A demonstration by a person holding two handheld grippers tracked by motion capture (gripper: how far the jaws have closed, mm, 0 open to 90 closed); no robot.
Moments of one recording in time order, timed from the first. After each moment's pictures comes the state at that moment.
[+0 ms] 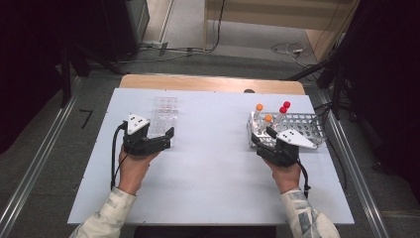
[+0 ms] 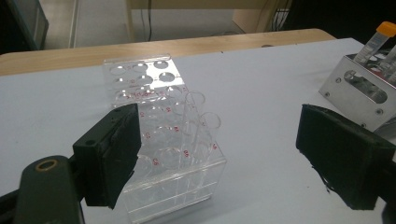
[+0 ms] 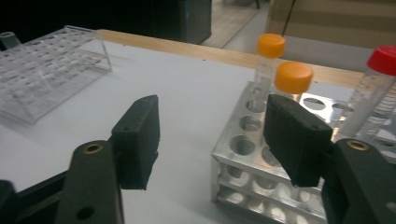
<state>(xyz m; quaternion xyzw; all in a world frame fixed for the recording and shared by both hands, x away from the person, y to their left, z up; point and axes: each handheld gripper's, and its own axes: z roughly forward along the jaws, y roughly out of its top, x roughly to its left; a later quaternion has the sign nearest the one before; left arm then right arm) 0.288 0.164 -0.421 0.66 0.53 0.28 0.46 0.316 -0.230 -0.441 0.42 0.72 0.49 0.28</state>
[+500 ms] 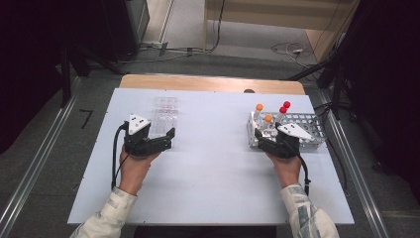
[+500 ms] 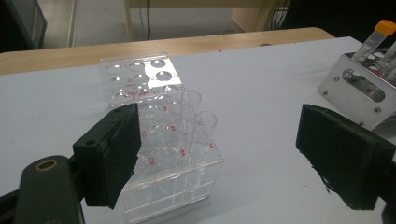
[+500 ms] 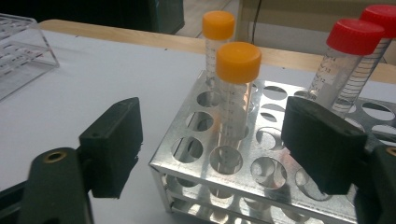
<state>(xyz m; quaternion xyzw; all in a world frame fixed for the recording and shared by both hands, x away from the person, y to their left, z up) 0.288 0.162 -0.422 0.66 0.52 0.27 0.46 0.346 -0.239 -0.454 0.46 0.70 0.45 0.30</state>
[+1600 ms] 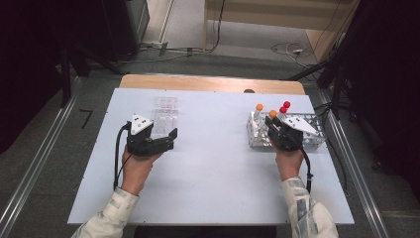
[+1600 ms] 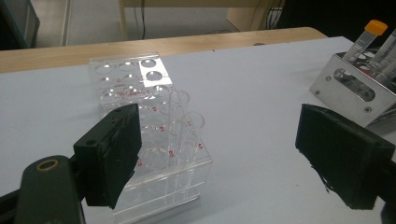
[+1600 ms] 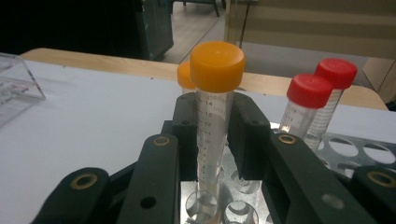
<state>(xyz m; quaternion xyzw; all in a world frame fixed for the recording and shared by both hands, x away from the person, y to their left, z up) 0.287 0.157 -0.422 0.66 0.52 0.27 0.47 0.357 -0.243 -0.438 0.47 0.67 0.47 0.33</state>
